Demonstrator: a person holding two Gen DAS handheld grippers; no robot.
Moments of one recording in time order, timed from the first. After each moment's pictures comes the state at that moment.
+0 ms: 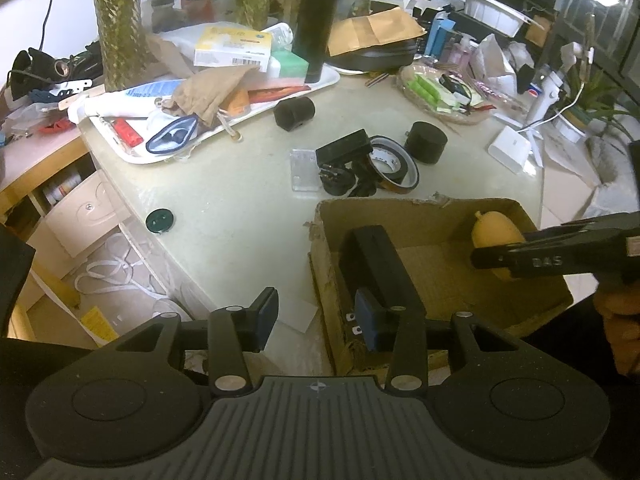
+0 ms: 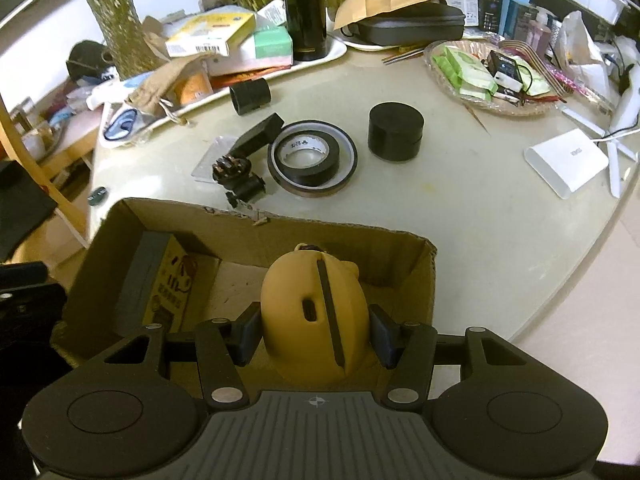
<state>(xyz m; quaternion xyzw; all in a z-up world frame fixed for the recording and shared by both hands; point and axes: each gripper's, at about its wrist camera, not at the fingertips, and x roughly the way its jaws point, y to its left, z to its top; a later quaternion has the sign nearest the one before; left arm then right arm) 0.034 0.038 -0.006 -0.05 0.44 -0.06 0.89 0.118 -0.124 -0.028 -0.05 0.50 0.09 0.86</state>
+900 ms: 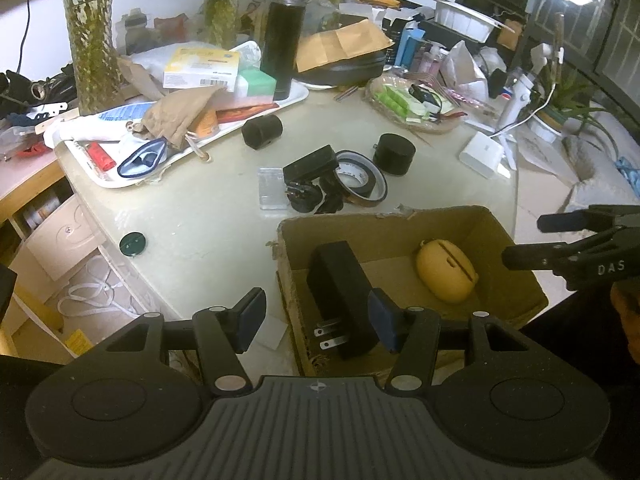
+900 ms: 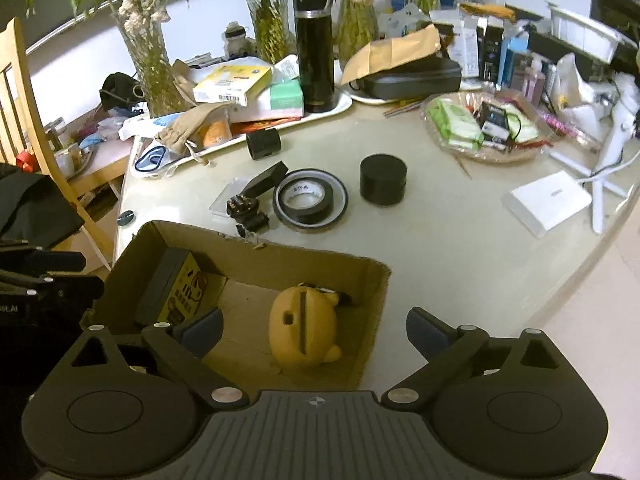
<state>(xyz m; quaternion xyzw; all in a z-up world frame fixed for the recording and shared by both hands) 0.033 0.022 -0.001 -0.04 0.42 -0.10 0.90 0.082 -0.158 0.014 -0.05 0.43 0.14 0.89</state>
